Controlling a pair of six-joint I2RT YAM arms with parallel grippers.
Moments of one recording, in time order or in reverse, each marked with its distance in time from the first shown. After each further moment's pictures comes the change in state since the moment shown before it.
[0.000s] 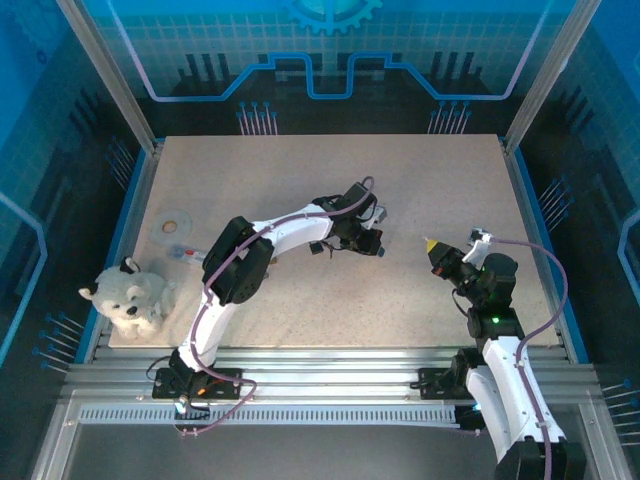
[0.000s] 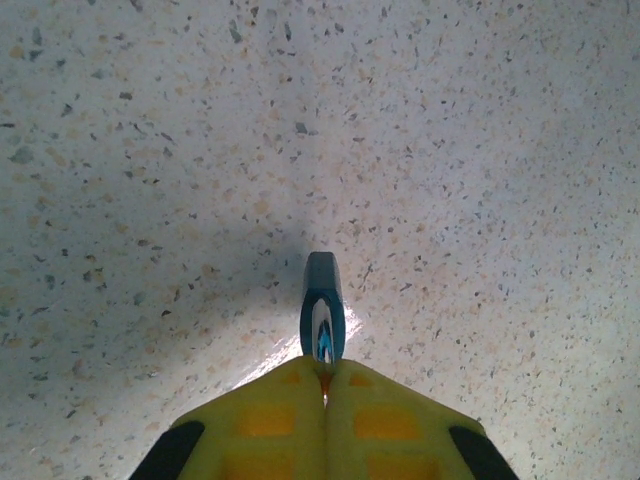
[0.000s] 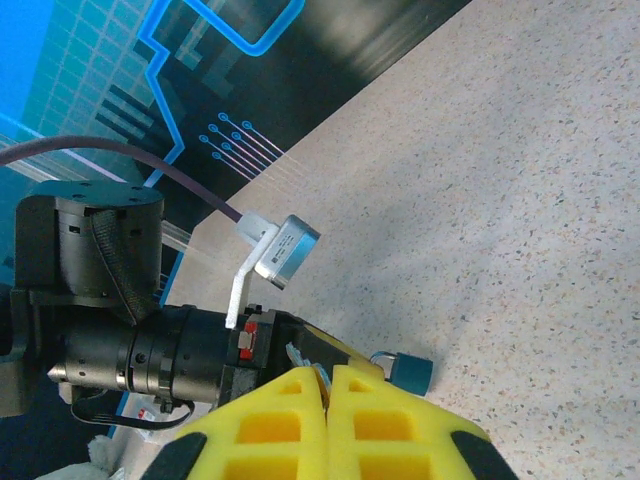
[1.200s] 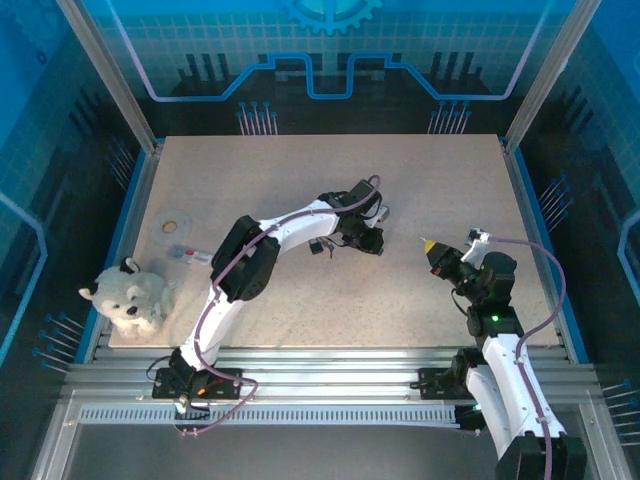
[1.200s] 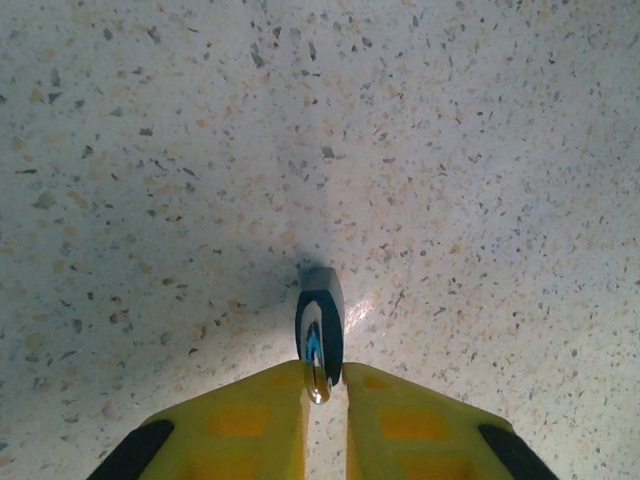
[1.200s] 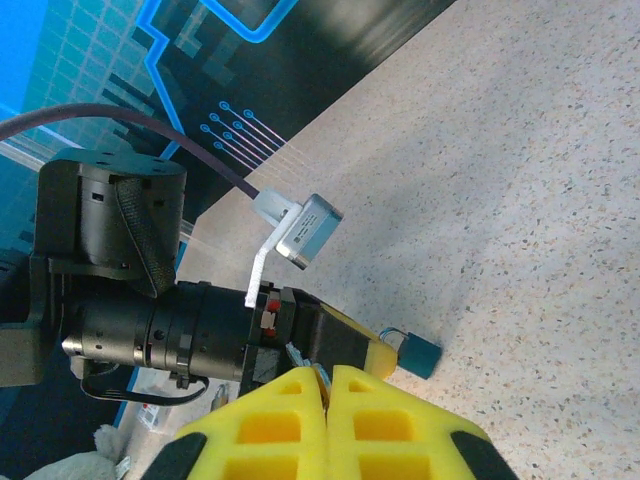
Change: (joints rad) left arm -0.001 0.076 0.132 -0.104 -0.043 0.055; right arm 0.000 0.028 0.000 0.011 -0.023 0.000
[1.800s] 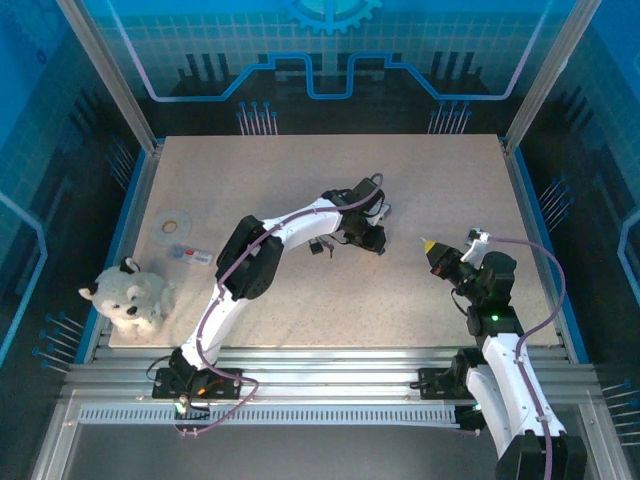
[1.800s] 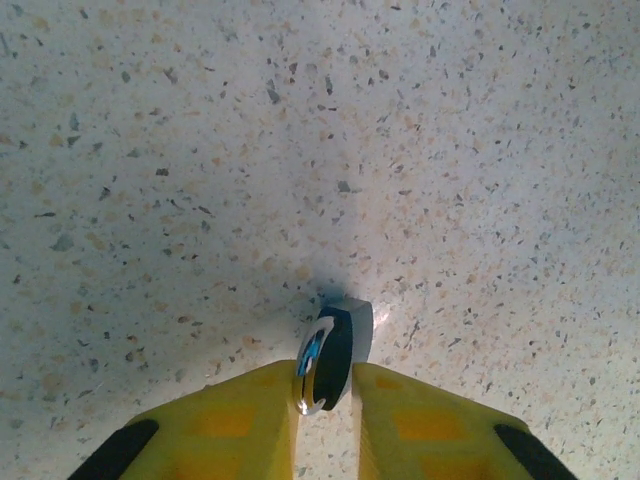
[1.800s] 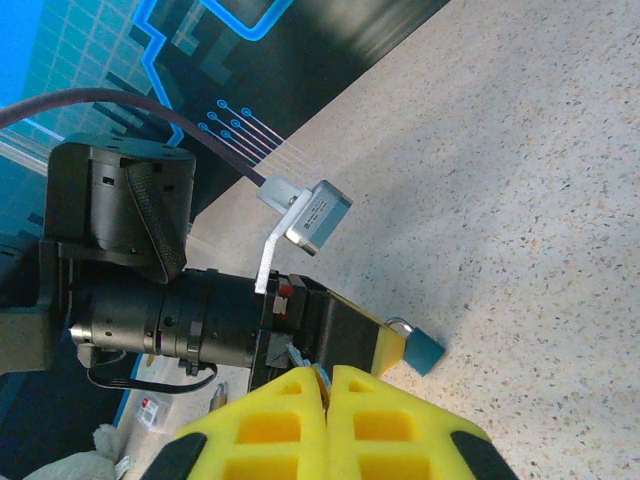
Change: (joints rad) left arm 0.000 0.045 0.078 -0.043 -0.021 0.007; right arm 0.000 0.004 0.000 0.000 0.000 0.000
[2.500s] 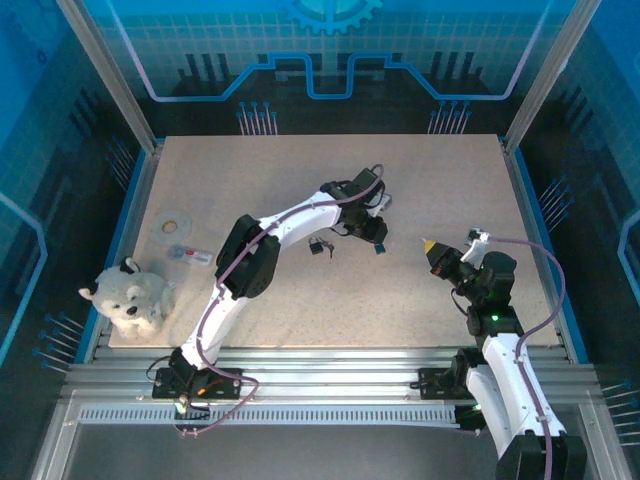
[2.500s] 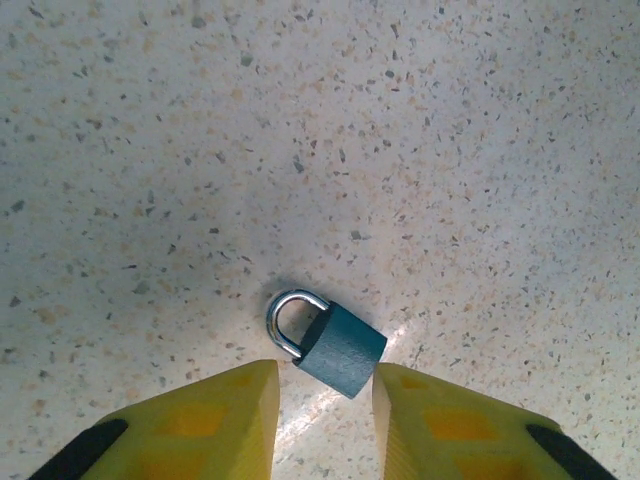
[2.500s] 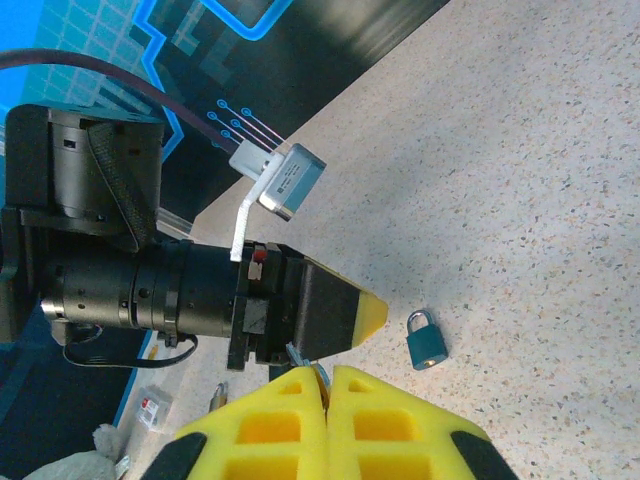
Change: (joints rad) left arm 0.019 0.004 0.080 -0.046 -0.047 0.045; right arm 0.000 0.000 0.000 0.000 0.000 0.000
